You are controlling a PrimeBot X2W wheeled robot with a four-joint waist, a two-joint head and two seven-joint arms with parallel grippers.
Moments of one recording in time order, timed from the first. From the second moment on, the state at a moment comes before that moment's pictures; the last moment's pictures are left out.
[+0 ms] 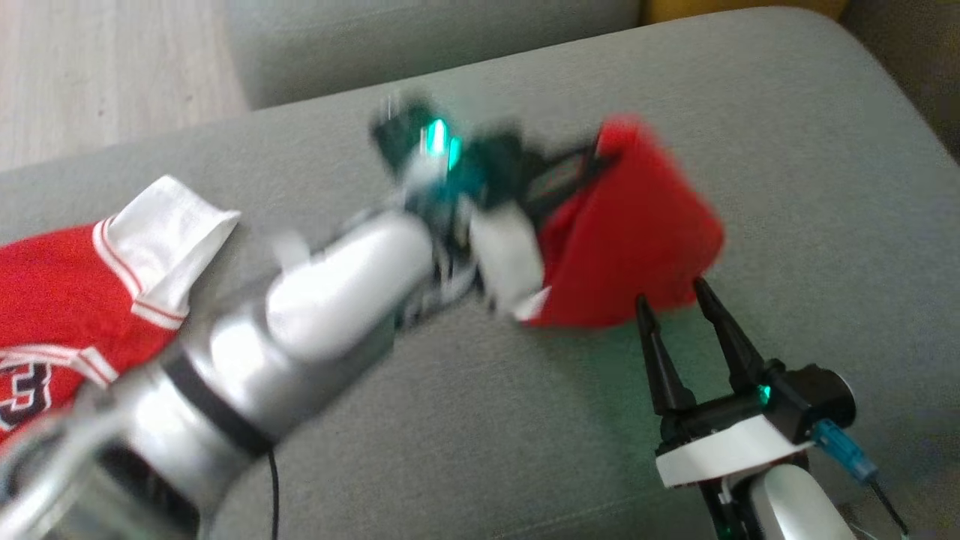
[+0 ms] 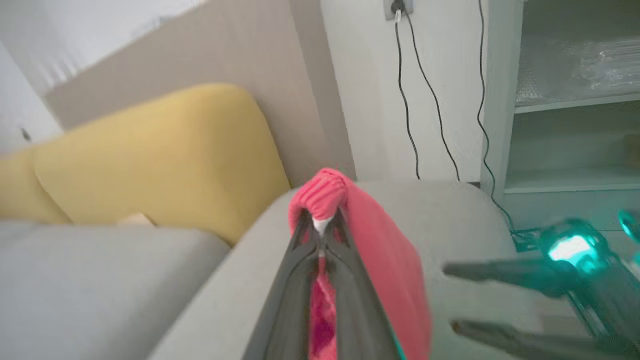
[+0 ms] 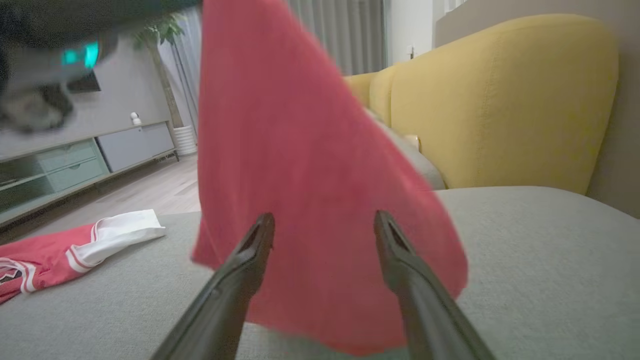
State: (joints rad) left arm -0.92 0.17 -1.09 0.40 -0.52 -0.13 -0.15; right arm -0.05 -0.05 0.23 0.16 0.14 0.12 -0.26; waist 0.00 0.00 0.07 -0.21
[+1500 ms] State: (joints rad) left arm -0.95 0.23 -1.02 0.96 -0.68 -0.10 -0.13; right arm -0.16 -0.05 0.48 0.63 0.45 0.12 -0.23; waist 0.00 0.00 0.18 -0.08
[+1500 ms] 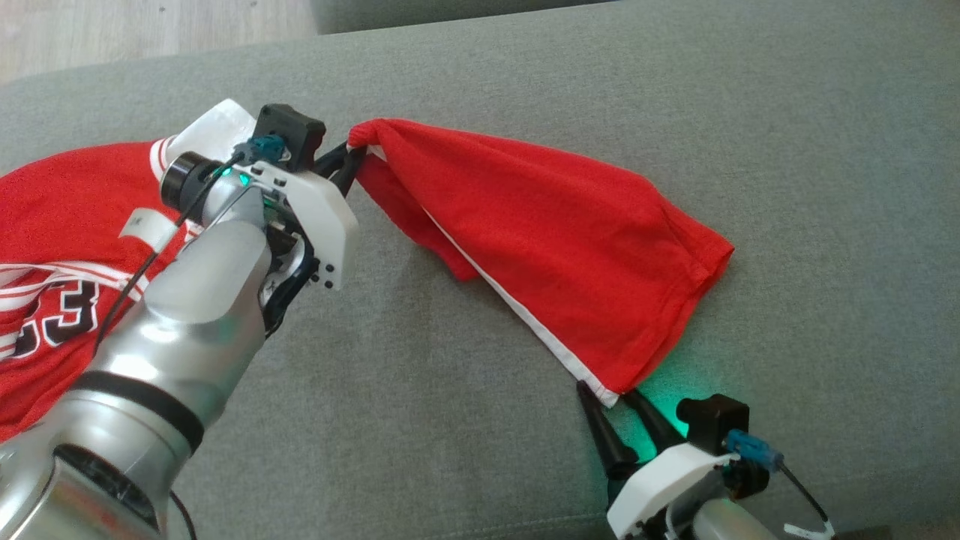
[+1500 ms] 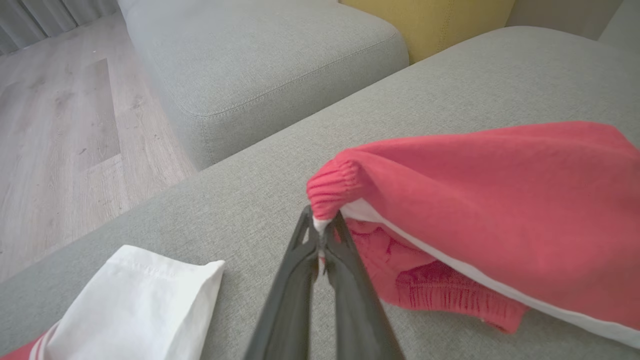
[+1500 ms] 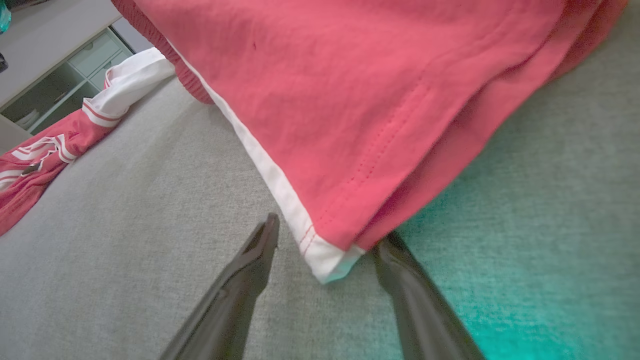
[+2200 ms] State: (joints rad) left arm -1.00 0.32 -1.03 0.76 -0.74 -0.13 -0.20; right arm -0.32 -0.28 0.30 0.13 0.49 0.12 -0.09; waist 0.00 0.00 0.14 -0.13
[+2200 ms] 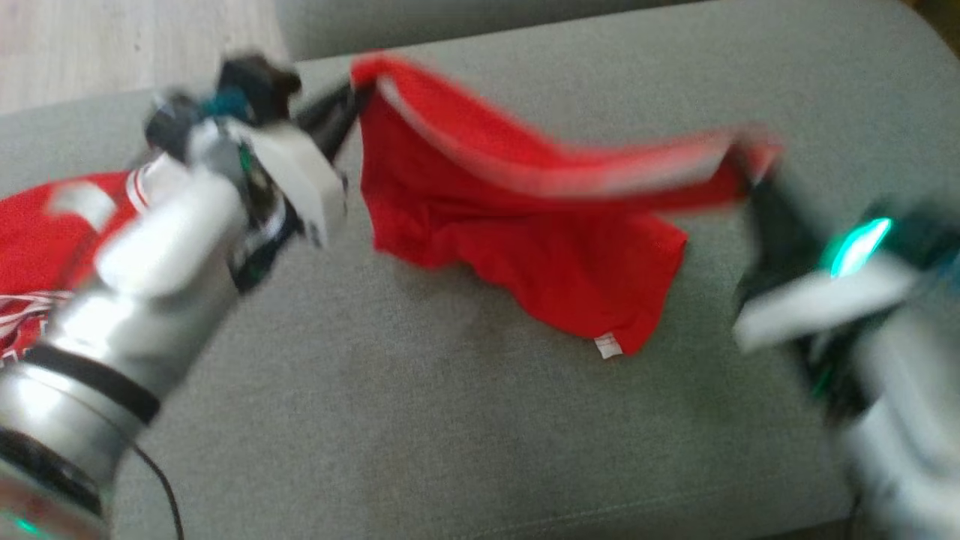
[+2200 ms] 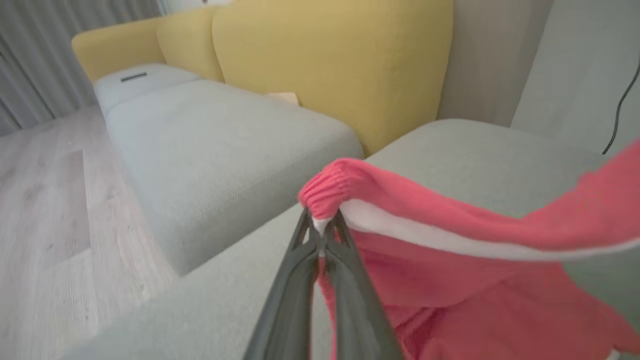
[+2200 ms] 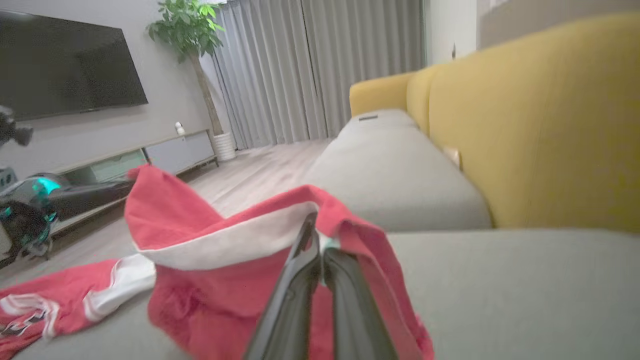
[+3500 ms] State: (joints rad) left arm -0.48 0.30 -0.84 0.26 -0.20 -0.05 -0.26; right arm -0.37 -0.47 0.19 0.25 0.86 0.12 -0.09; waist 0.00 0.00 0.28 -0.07
